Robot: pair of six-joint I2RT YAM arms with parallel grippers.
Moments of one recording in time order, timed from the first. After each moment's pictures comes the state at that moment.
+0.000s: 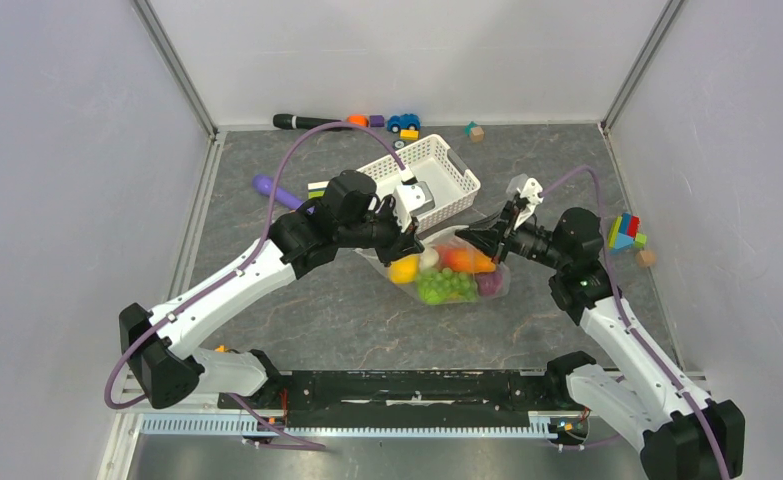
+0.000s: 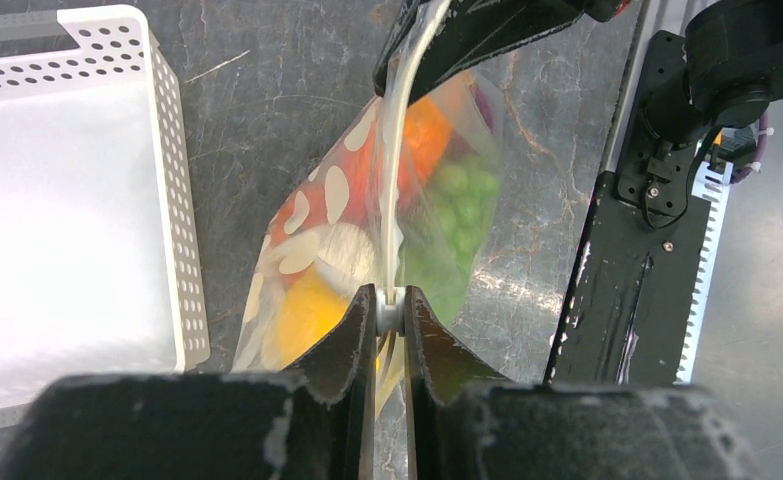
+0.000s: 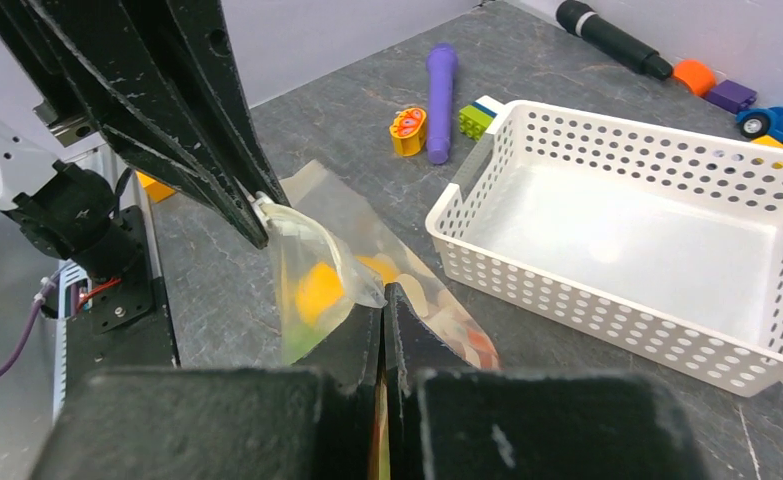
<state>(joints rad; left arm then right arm) -0.83 1.30 1.25 -0.49 0.37 0.15 0.31 0.88 0.62 0.25 -0.77 0.15</state>
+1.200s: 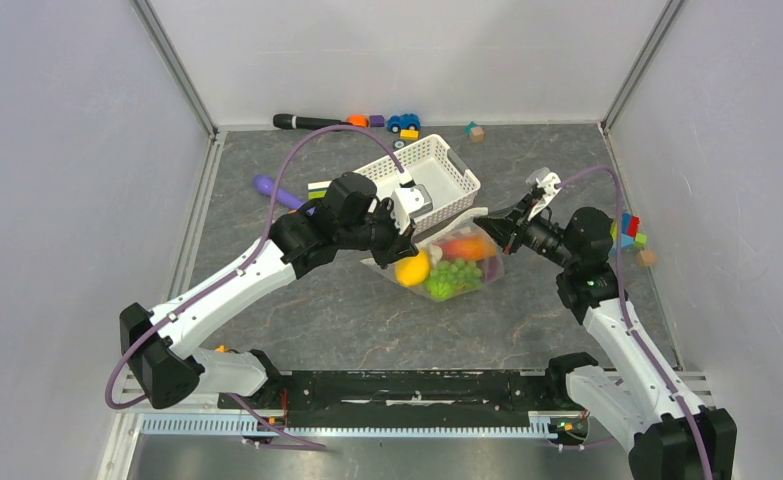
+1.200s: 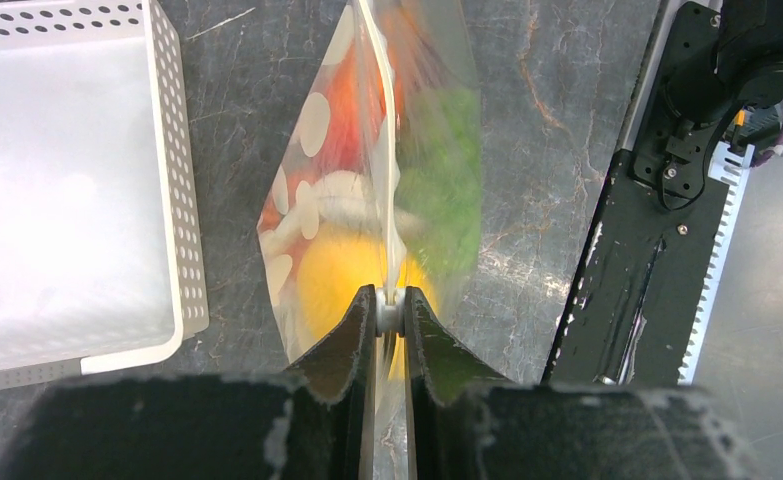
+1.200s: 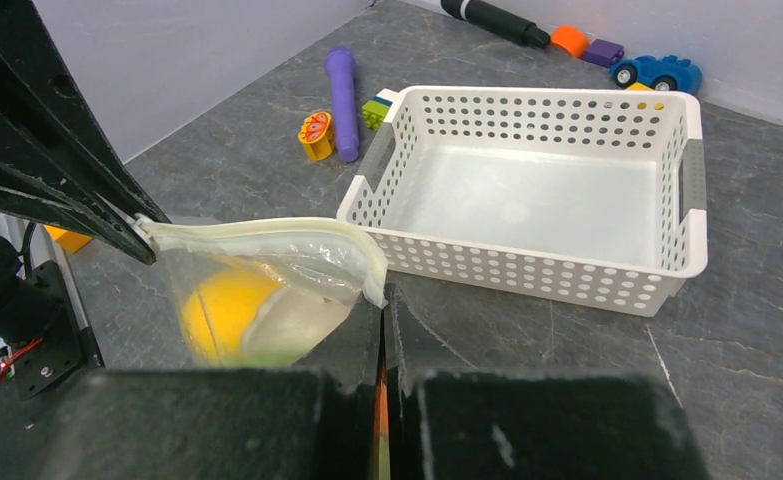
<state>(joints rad) -0.82 1.30 1.24 -0.53 0.34 0.15 0.20 0.86 0.60 0.23 -0.67 0.17</state>
